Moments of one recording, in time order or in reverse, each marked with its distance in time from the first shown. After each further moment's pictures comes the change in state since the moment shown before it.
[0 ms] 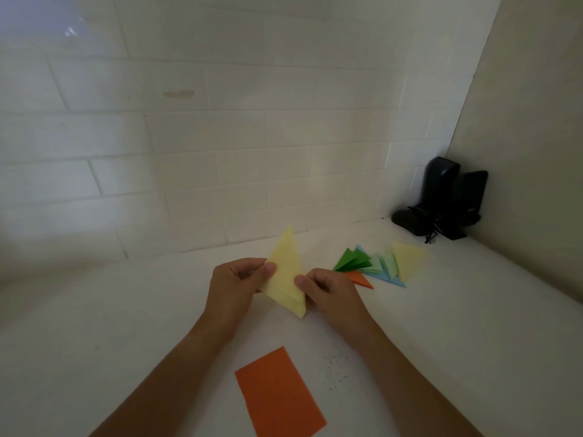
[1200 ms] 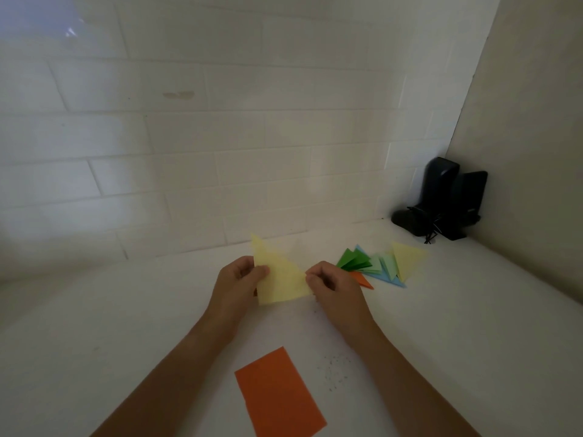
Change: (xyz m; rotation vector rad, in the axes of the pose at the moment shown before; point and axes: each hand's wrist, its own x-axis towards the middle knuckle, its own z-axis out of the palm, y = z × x) left_hand 0.001 0.000 0.000 0.065 -0.008 -0.080; right_hand -0.004 -0.007 -0.001 -0.045 0.118 -0.015
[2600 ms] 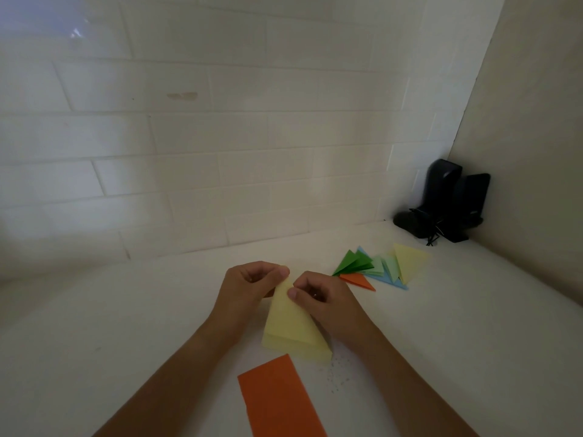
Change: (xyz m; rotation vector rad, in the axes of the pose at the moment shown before) left_hand -0.014 0.012 0.005 -0.086 -0.169 0.083; right_hand -0.002 -0.002 0.004 -0.018 -0.243 -0.108
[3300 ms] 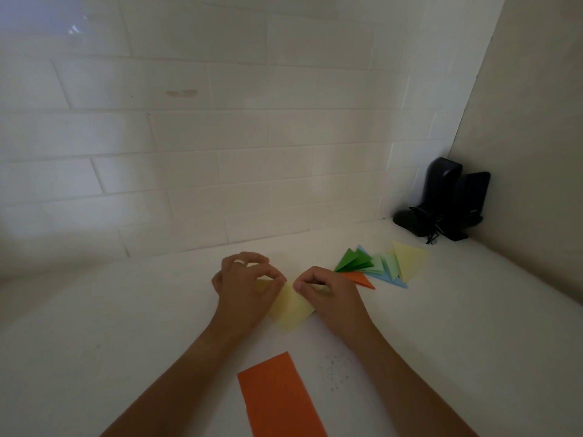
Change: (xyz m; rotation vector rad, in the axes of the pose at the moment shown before) left_hand 0.010 -0.016 0.000 0.889 0.229 0.154; right_hand 0.003 0.008 -0.001 -0.082 0.162 0.003
